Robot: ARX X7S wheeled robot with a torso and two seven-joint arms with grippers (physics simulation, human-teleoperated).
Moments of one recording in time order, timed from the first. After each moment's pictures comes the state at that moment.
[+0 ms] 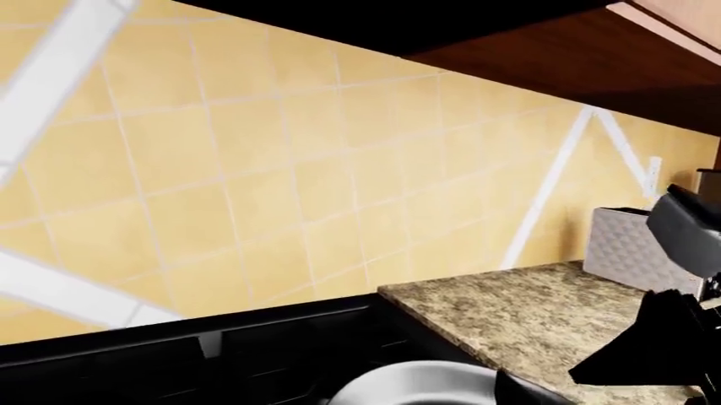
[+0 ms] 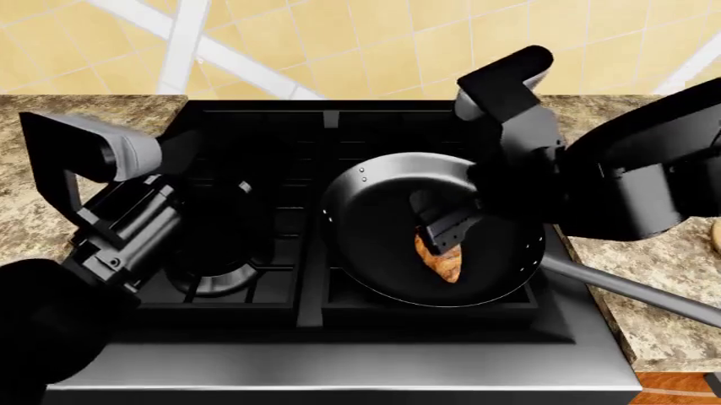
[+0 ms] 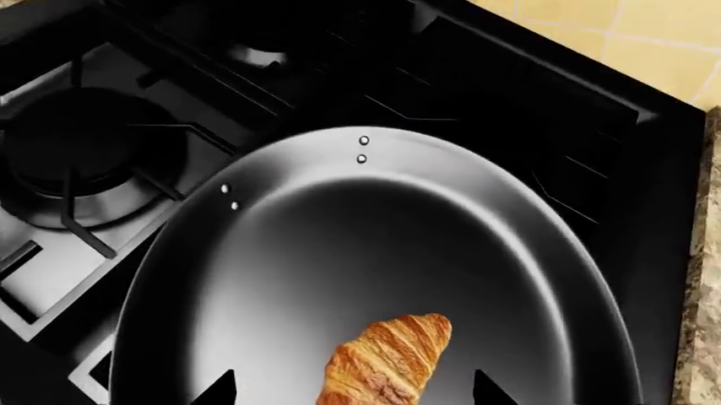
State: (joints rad) left arm -0.62 -0.53 -0.03 0.57 -1.10 -0.85 -0.13; right arm 1.57 0.65 -0.94 0.04 1.81 1.28 0.58
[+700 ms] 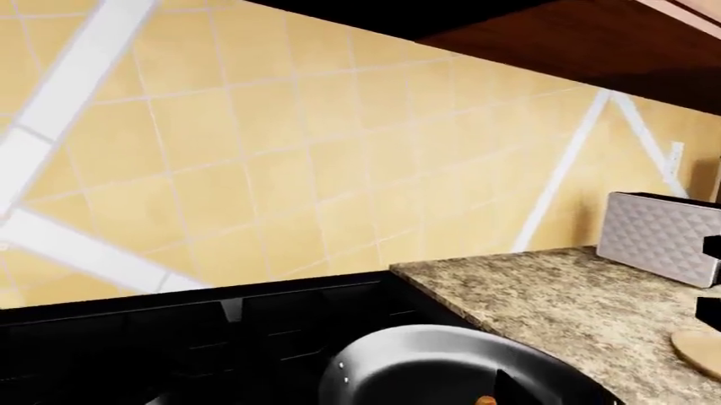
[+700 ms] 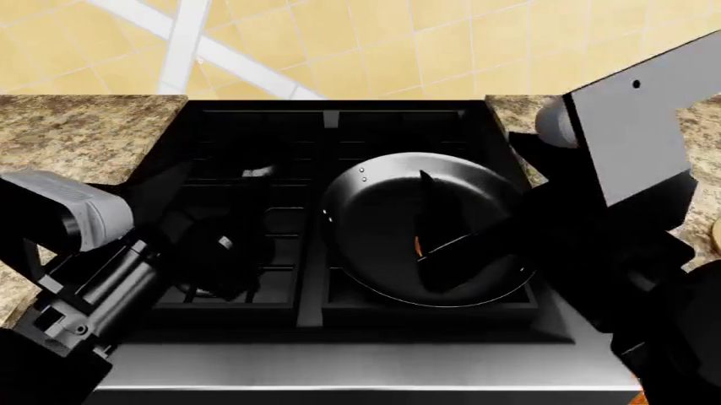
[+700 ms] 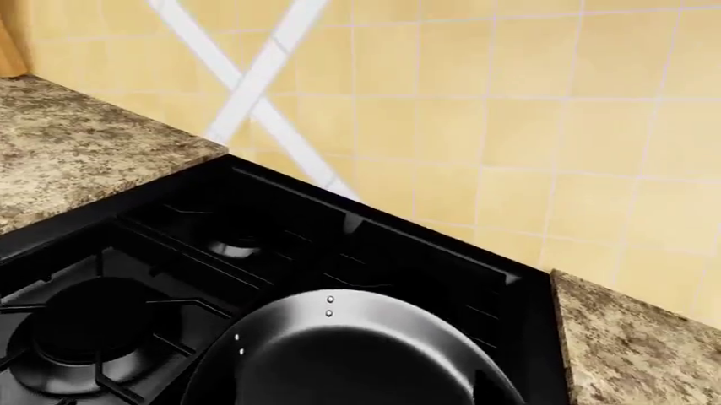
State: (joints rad) left arm -0.43 -0.61 -0.15 0.76 -1.23 -0.86 -0.24; right arm 1.37 0.87 -0.69 -0.71 1.99 0.87 1.14
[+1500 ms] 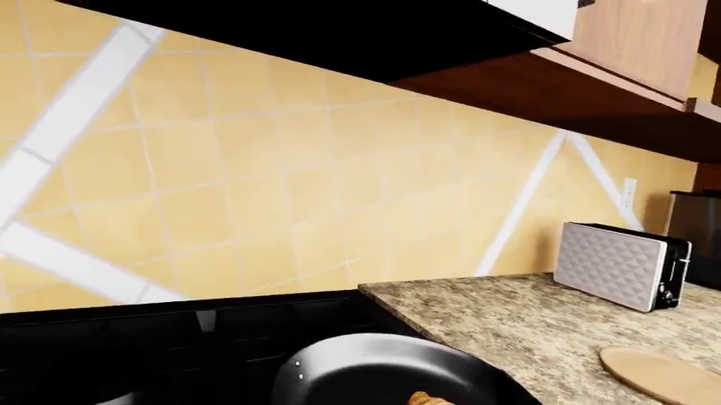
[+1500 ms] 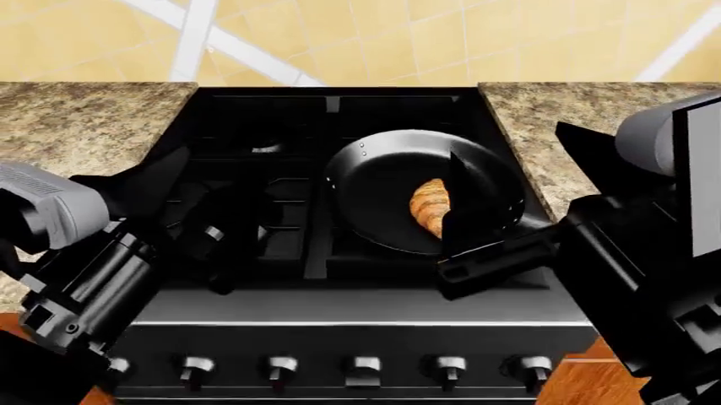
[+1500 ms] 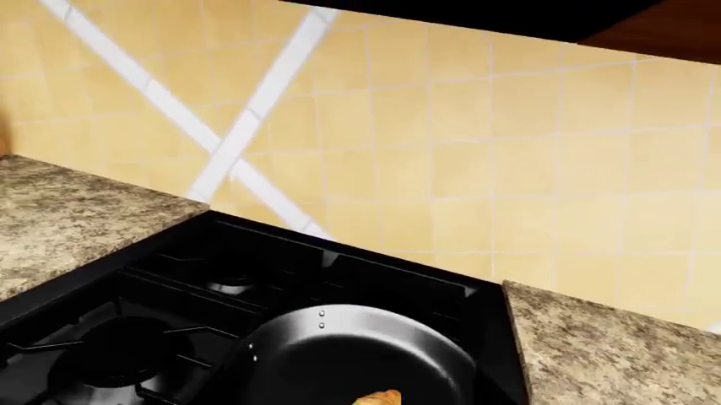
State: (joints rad) left arm -0.43 -0.59 -0.16 0.76 -1.25 -0.81 -0.24; right arm 1.31 0.93 -0.62 -0.89 1.98 0.72 1.31
